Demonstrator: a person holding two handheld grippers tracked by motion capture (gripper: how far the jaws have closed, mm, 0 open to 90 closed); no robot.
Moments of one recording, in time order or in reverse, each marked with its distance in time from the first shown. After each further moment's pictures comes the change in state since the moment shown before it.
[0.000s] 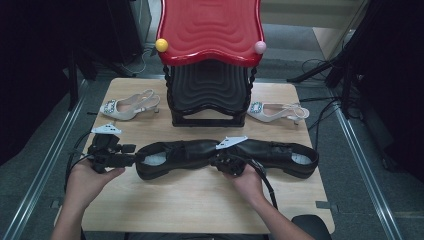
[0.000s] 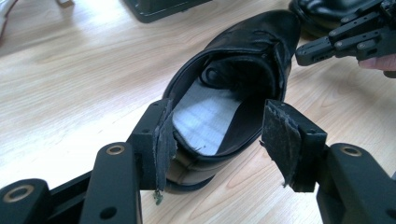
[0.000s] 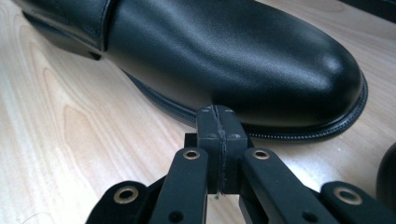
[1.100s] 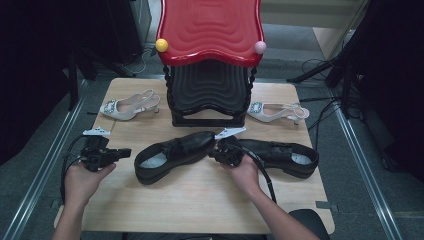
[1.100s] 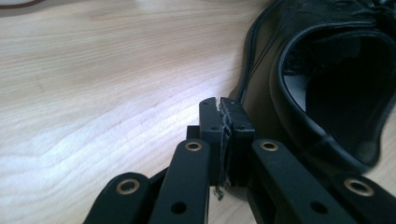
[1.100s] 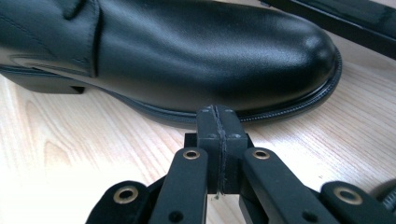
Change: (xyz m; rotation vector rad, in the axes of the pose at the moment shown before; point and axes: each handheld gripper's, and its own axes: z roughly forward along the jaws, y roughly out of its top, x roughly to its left) left arm 0.055 -0.026 0.025 -0.002 0.034 -0.099; right arm -0.016 0.019 0.010 -0.027 0.000 0.037
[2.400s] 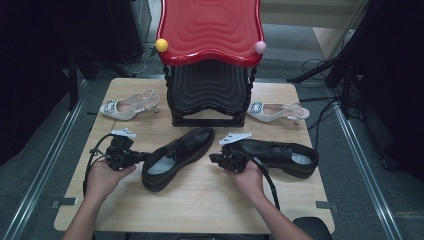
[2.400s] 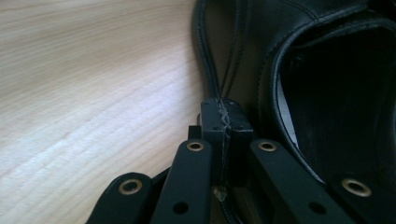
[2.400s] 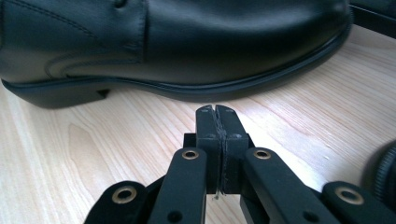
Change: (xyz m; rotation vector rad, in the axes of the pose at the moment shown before) left arm -0.030 0.009 0.042 0.089 -0.122 0.085; right arm 0.007 -0.014 -0.015 -0.009 0.019 0.013
